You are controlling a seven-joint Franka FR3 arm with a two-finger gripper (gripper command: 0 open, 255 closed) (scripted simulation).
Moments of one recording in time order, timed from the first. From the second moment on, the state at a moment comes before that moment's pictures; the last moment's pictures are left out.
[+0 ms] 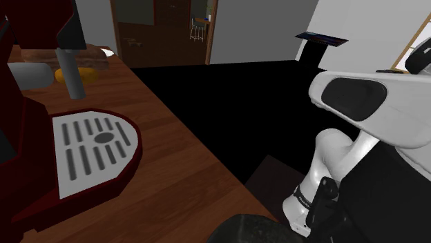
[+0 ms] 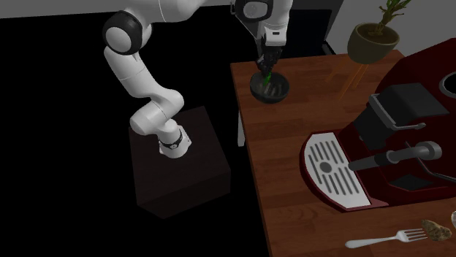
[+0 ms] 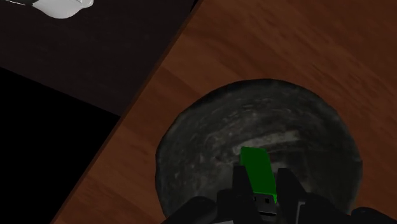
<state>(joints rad) 0.50 -0.39 0.78 -1.88 0.24 1.63 0.86</state>
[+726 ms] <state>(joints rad) 0.50 -0.40 0.79 -1.98 0.25 1.72 0.86</state>
